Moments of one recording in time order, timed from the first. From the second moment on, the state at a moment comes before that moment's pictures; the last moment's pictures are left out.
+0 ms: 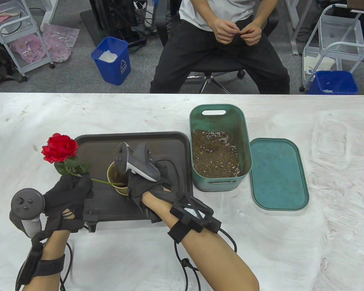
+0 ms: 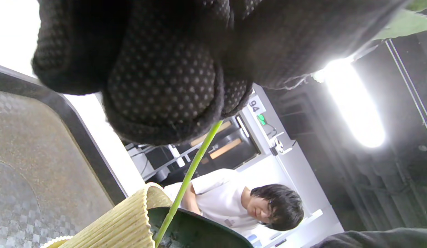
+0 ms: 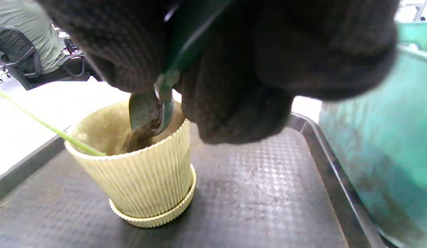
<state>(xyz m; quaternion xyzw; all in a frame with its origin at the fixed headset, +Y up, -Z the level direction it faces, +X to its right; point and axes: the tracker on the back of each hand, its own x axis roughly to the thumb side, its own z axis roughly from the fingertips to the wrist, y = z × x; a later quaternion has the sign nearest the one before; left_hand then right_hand) -0.357 -0.675 -0.218 0.15 0.04 0.50 0.85 -0.112 -0.604 -0.284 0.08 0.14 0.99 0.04</state>
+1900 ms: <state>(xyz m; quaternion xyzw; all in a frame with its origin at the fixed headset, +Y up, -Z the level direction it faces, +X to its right) -0.359 -0.674 -0.218 0.14 0.05 0.51 0.85 0.123 -0.665 -0.395 -0.21 0.33 0.87 0.29</state>
